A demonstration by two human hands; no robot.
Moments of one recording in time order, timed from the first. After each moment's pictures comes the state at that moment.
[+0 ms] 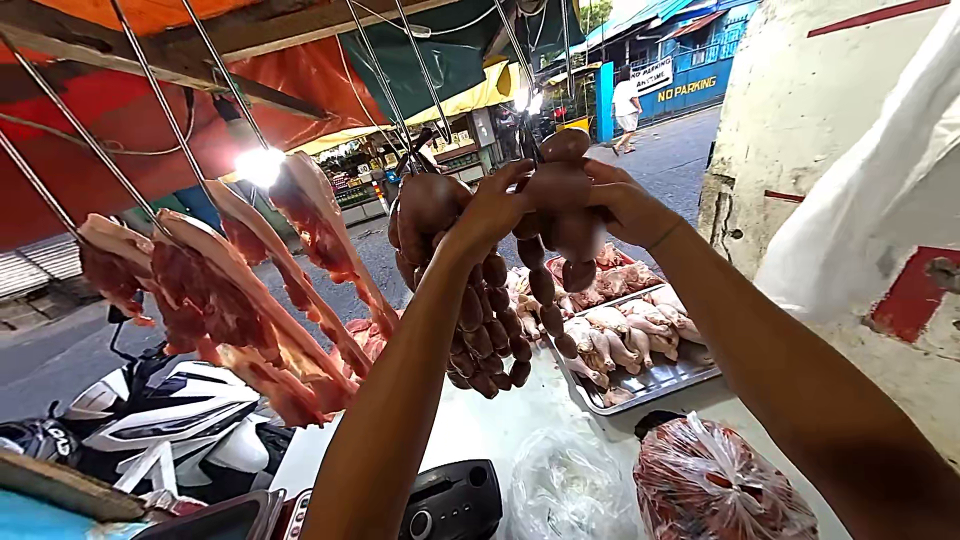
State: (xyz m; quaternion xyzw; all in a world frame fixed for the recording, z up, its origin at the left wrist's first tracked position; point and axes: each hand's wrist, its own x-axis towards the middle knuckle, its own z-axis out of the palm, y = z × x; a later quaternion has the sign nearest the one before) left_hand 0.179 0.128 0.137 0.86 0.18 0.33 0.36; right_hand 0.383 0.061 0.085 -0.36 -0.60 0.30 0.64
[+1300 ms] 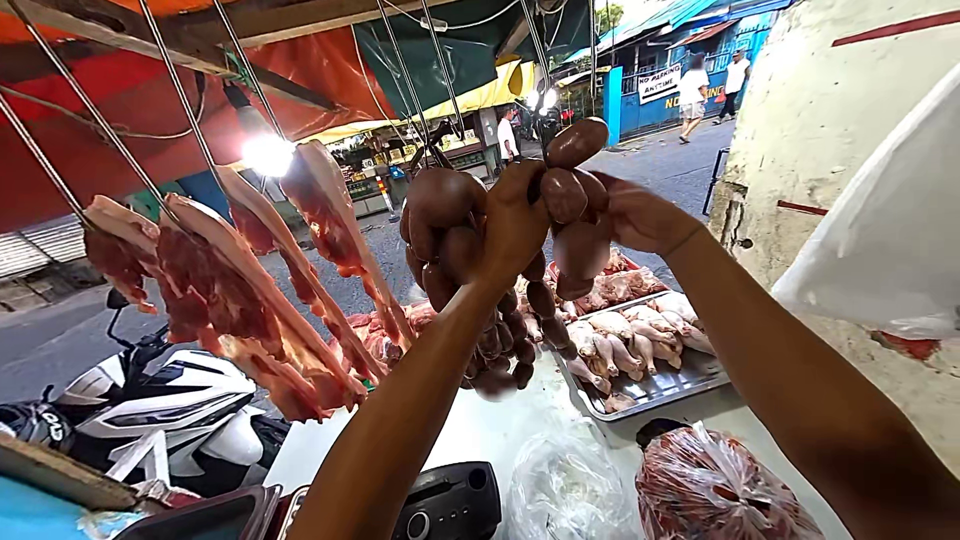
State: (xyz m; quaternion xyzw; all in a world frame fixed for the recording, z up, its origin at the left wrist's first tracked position) left_hand 0.196 0.134 0.104 0.82 0.12 0.55 0.10; right_hand 0.389 0.062 0.076 -0.31 -0.62 0.39 0.60
